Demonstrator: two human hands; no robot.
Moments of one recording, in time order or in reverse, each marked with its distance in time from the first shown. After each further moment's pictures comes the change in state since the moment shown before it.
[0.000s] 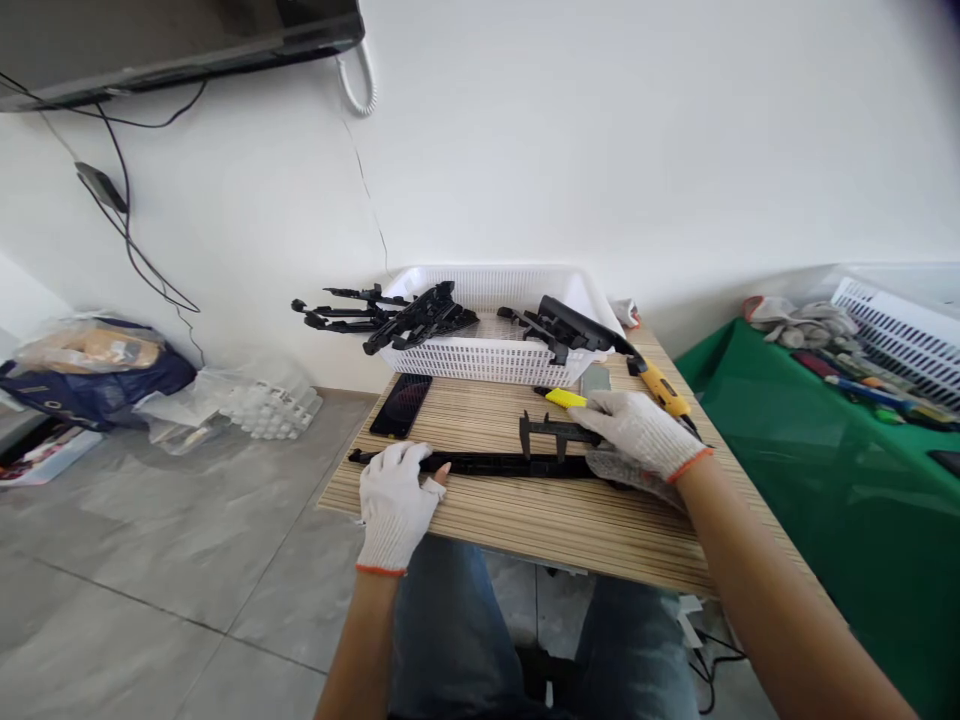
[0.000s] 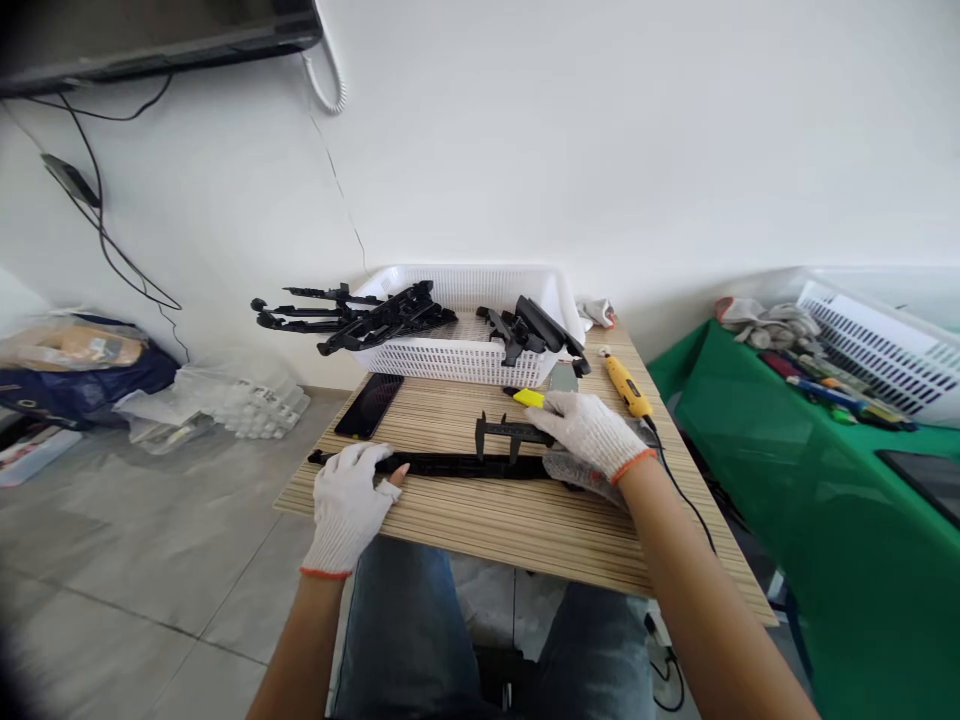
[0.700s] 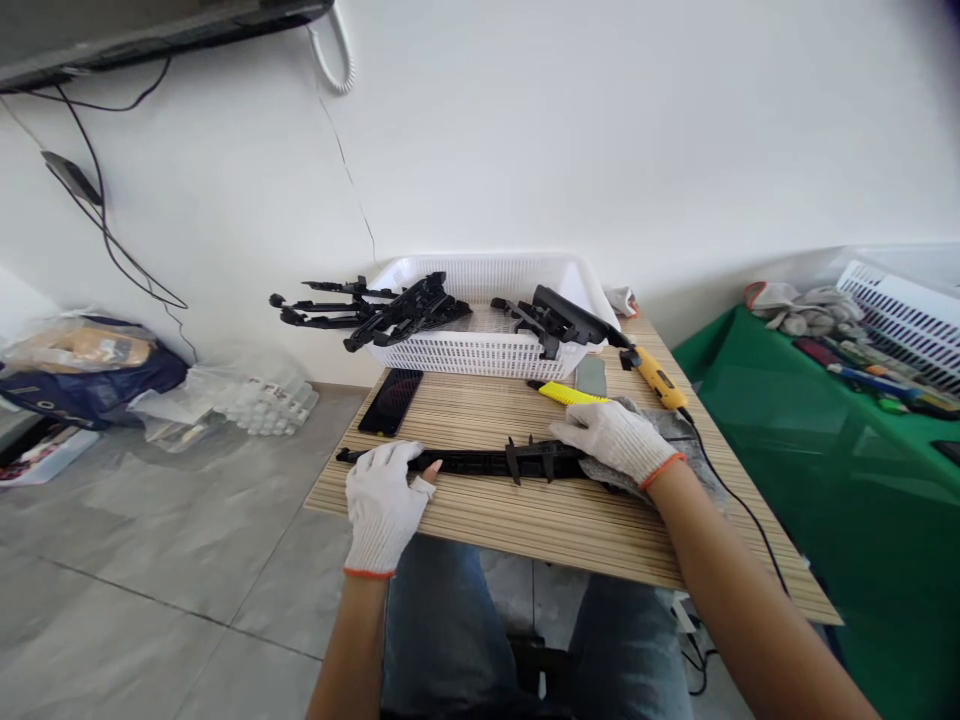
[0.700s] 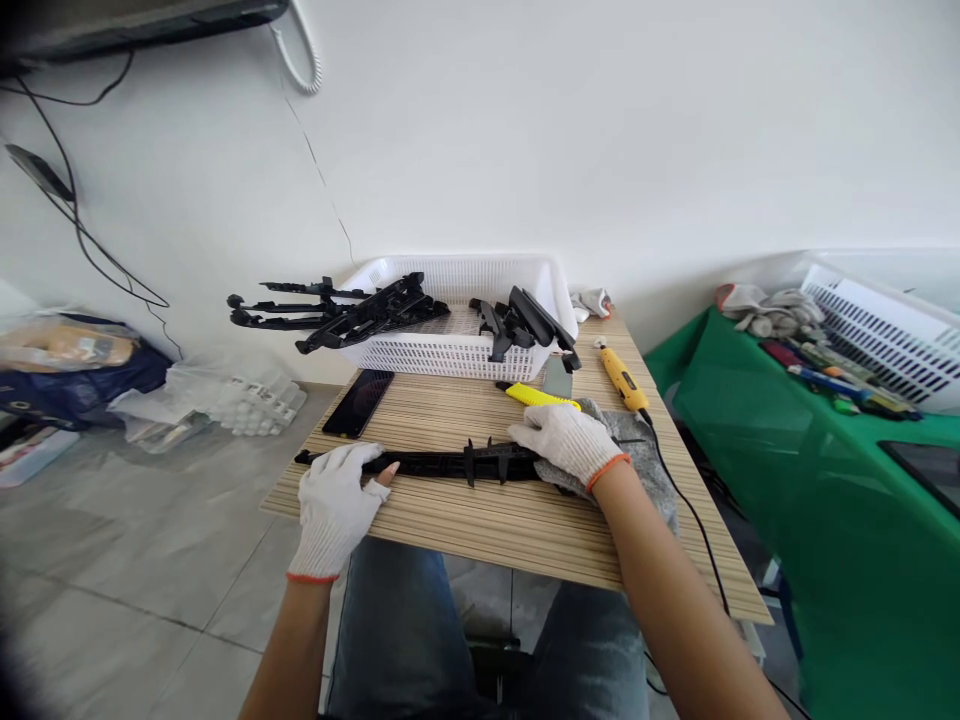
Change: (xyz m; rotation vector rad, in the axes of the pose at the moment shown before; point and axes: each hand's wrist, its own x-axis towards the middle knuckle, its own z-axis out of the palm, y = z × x) left_hand 0.003 0.004 -0.004 -0.004 -0.046 -0.008; right_hand 0.004 0.006 0.021 -0.212 -0.130 0.025
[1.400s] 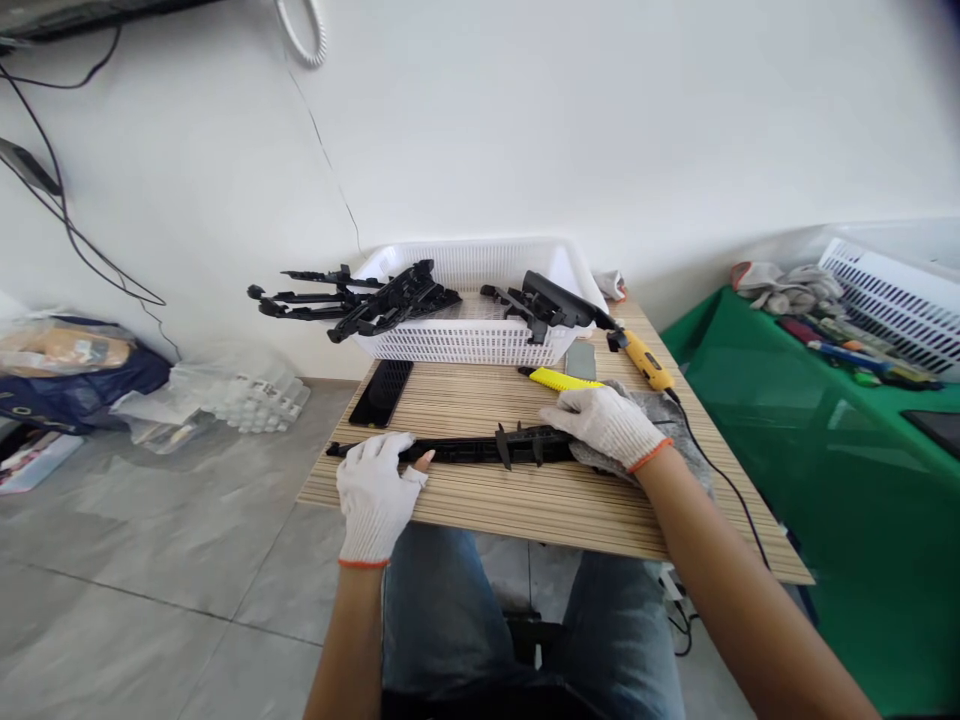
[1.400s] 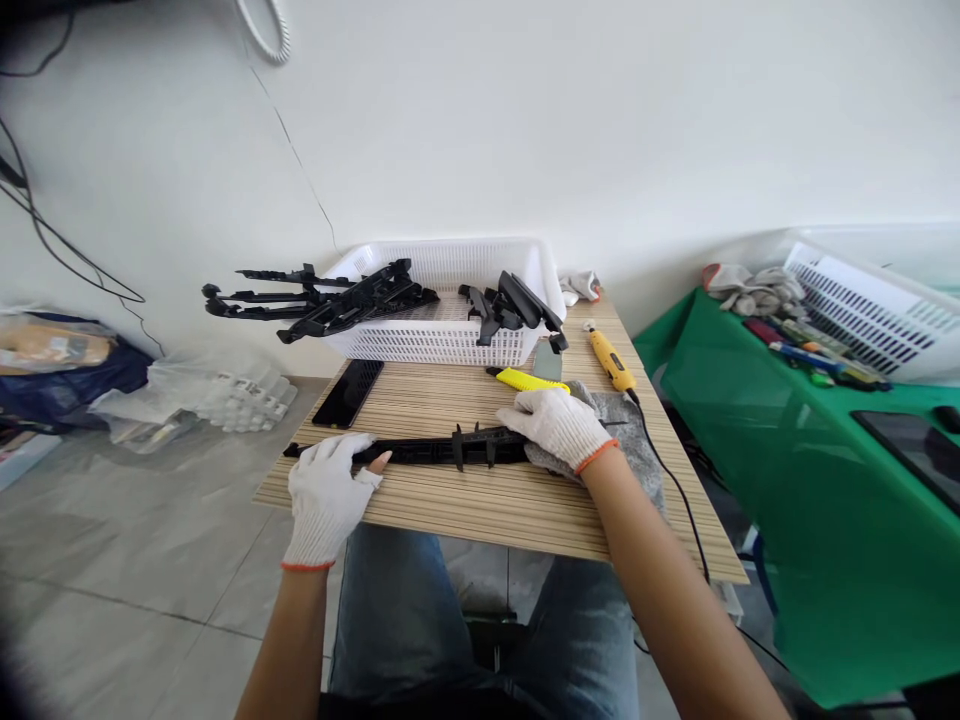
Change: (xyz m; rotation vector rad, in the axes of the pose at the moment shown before) left_hand 0.000 0.003 -0.002 0.020 -0.034 -0.044; right_hand -0.008 0.004 0.003 0.067 0.104 -0.082
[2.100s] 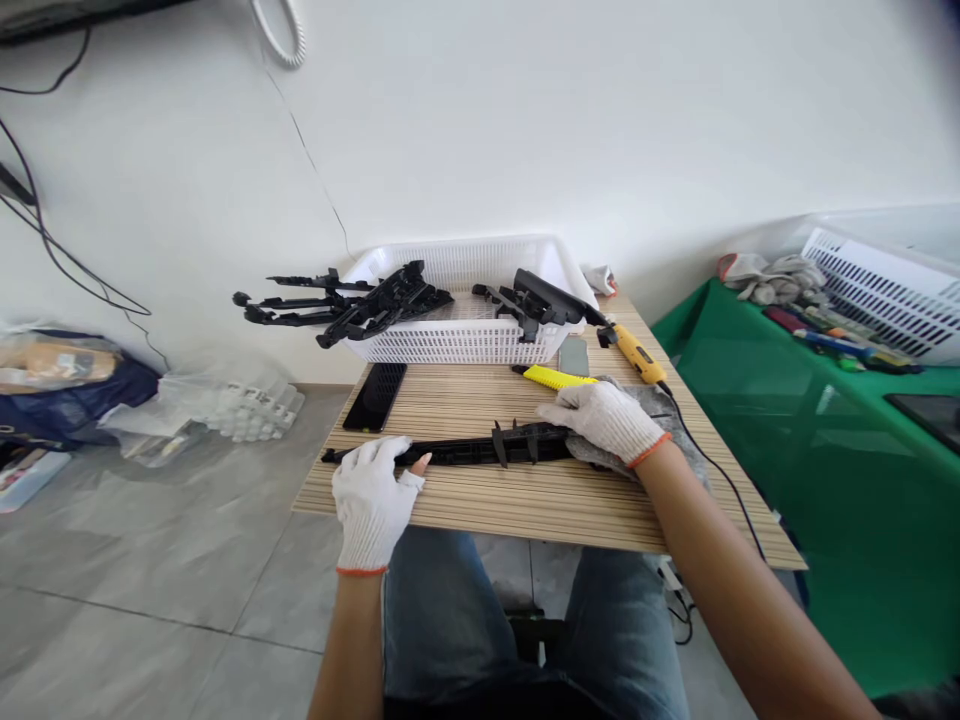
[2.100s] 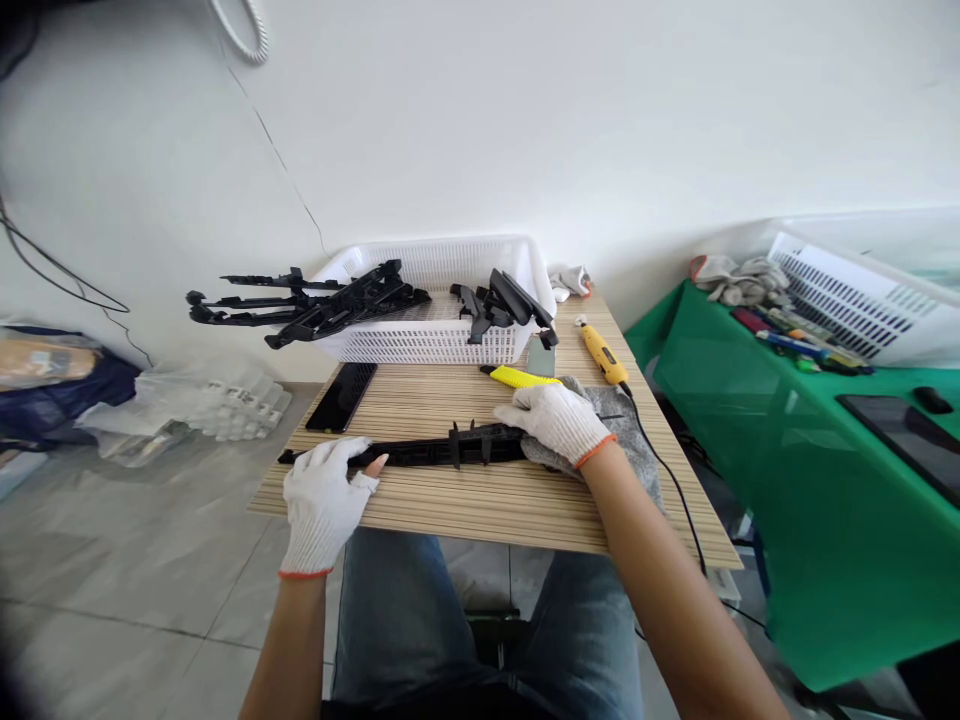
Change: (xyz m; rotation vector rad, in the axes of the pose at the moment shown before) left_hand 0.001 -0.002 0.001 -0.019 0.020 0.015; right_hand -0.004 -0.013 -0.012 0.032 -0.016 0.129
